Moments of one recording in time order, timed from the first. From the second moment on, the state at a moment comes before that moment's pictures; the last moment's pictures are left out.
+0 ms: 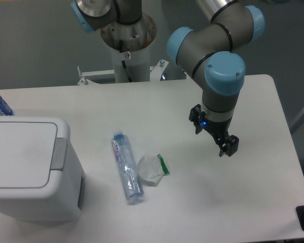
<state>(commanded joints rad) 2.57 -1.94 -1.50 -1.18 1.59 1.48</state>
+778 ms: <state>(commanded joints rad) 2.60 -1.91 -1.55 -1.09 1.59 1.41</state>
